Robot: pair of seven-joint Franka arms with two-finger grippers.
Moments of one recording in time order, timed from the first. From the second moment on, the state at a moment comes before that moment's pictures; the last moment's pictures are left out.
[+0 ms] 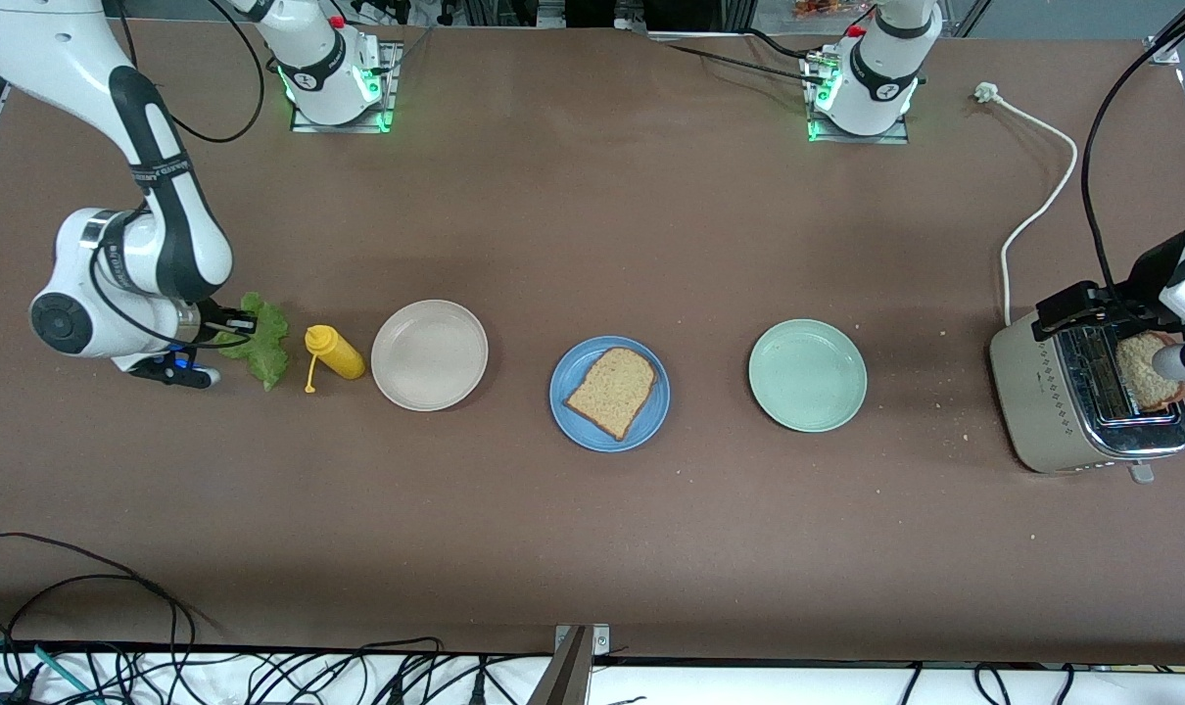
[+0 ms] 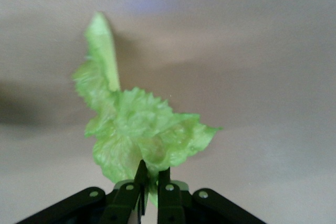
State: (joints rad) left arm 0.36 0.28 -0.43 -1.34 0.11 1.58 -0.11; right arm -0.01 0.44 -0.10 -1.96 -0.01 2.01 0.09
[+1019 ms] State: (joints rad) left arm 0.36 0.28 -0.43 -1.34 0.11 1.58 -0.11; right arm 0.14 0.42 -0.09 -1.35 0.11 1.33 0.28
